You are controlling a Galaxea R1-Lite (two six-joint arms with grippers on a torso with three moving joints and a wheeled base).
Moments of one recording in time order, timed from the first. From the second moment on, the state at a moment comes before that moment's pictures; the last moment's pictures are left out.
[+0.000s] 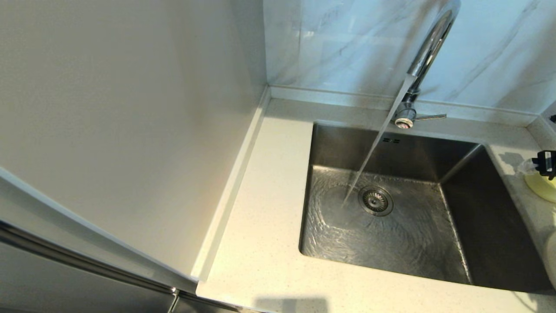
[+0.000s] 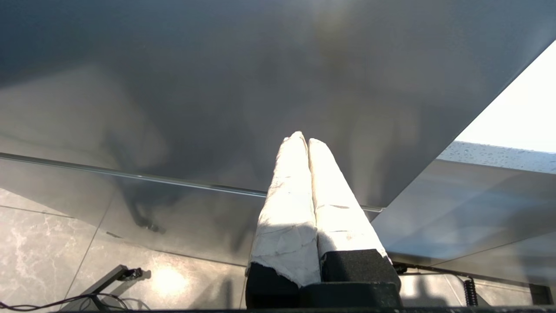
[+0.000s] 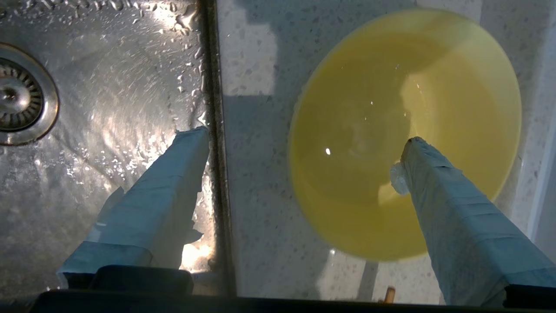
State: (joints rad) left arm 0.00 0.00 0.00 0.00 0.00 0.00; right arm -0.55 1.98 -1.67 0.41 0.10 -0.21
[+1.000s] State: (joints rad) left arm 0.00 0.00 0.00 0.00 0.00 0.00; right arm -0.57 2.09 -1.76 0.41 0.10 -0.23
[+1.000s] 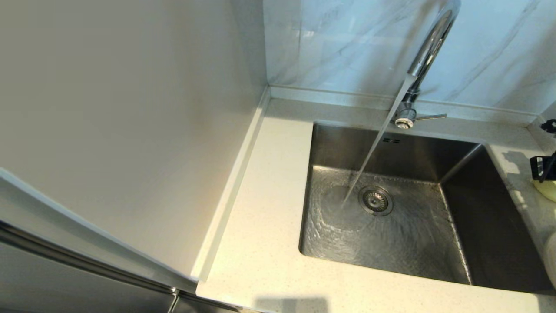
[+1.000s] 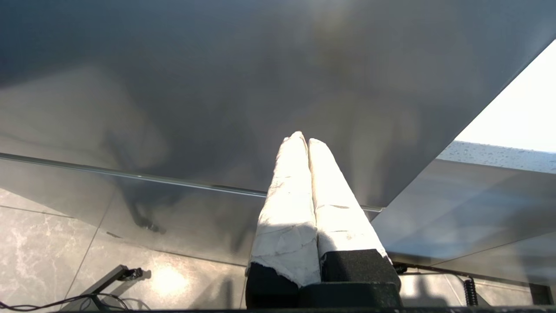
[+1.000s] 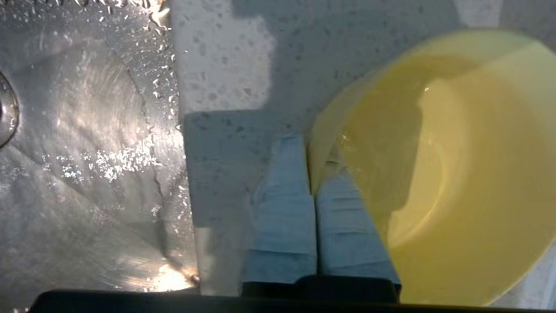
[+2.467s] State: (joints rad) left arm 0.00 0.00 0.00 0.00 0.00 0.00; right arm -0.32 1.55 -1.24 0.38 0.64 -0.12
